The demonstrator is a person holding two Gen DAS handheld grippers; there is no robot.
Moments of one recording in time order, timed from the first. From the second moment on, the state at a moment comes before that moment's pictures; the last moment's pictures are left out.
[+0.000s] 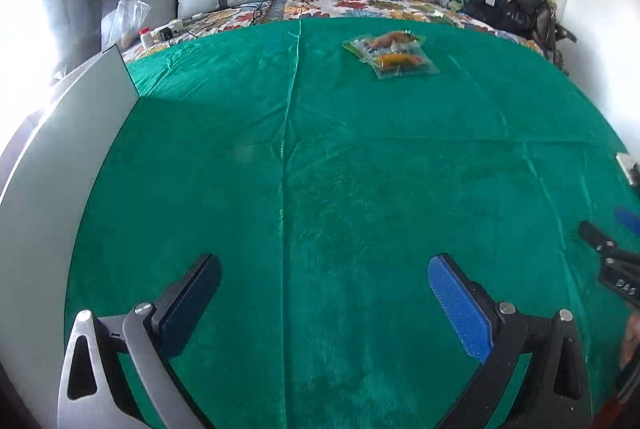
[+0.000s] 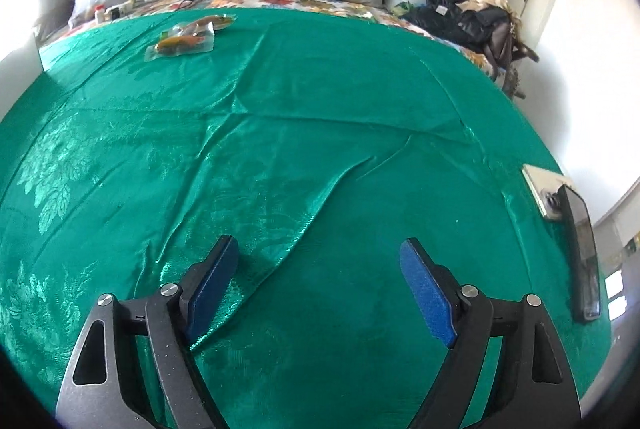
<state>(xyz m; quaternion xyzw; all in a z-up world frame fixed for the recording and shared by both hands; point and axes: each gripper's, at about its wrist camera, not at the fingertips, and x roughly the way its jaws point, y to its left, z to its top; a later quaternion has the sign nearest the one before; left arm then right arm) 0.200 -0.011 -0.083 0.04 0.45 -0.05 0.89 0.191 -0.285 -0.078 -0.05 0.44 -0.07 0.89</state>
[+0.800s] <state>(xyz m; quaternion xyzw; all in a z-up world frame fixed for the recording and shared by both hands) 0.202 -0.003 -0.109 0.00 0.46 -0.04 0.89 0.188 -0.303 -0.085 0.01 0.45 -0.05 0.89</state>
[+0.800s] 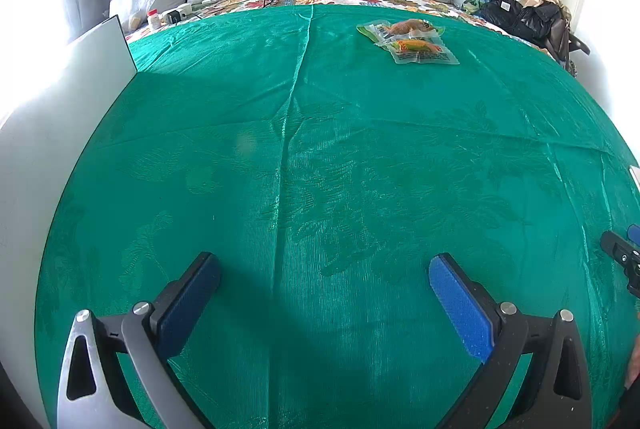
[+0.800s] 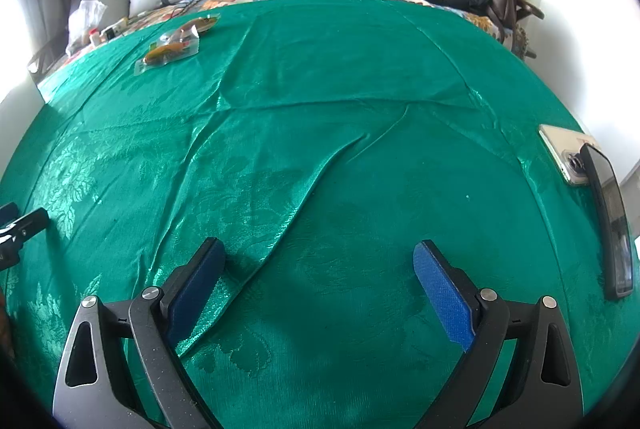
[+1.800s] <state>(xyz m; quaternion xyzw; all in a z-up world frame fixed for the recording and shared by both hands) 0.202 -0.003 -0.109 0.00 0.46 -0.04 0.89 0.187 -0.303 -0.085 0.02 0.45 -0.05 0.89</state>
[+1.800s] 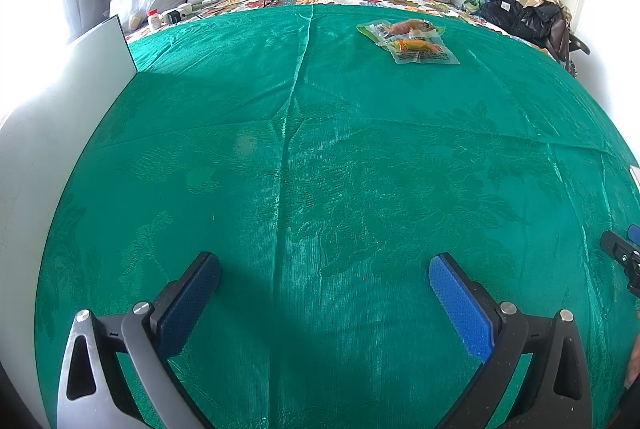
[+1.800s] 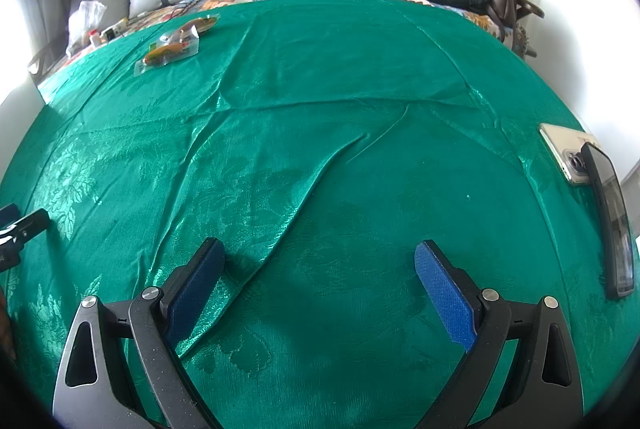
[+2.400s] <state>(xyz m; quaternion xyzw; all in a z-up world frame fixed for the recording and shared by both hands) 0.199 -0.002 -0.109 0.00 0.46 -0.04 0.89 0.187 -0.303 -0.085 0.02 0.45 -0.05 0.89</state>
